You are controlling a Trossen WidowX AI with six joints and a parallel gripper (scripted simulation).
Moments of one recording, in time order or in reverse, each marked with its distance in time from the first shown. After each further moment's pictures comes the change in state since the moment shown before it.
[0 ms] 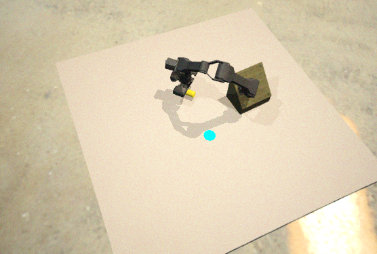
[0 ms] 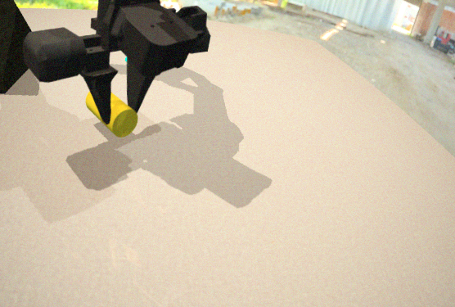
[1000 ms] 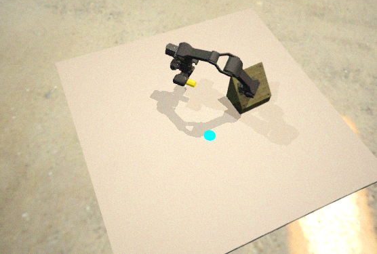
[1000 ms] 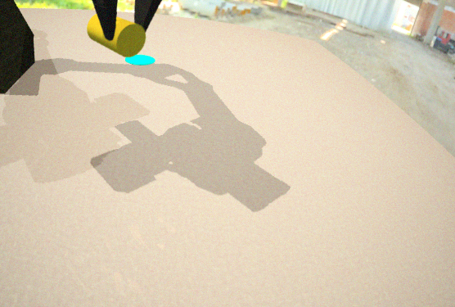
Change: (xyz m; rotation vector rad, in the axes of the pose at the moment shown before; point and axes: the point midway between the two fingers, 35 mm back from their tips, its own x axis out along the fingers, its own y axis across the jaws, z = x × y) arm -0.089 -0.001 0.000 -0.001 -0.010 0.001
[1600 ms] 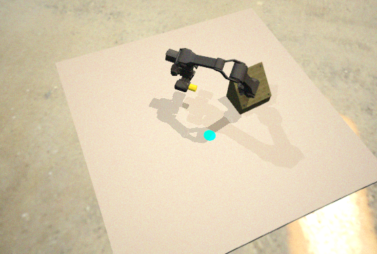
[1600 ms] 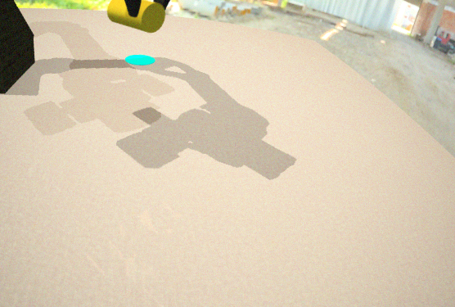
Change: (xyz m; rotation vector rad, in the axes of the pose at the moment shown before) arm -0.015 0.039 -0.021 -0.072 -0.013 -0.015
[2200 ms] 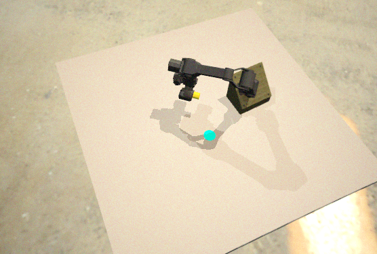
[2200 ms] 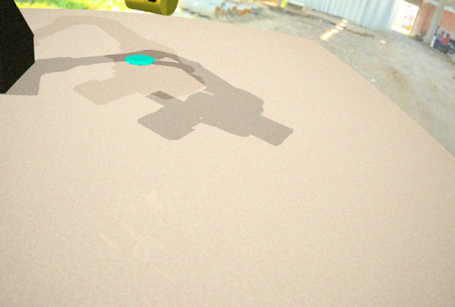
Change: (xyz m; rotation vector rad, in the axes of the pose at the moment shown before) arm -0.010 0.050 -0.032 -0.085 -0.009 -0.005
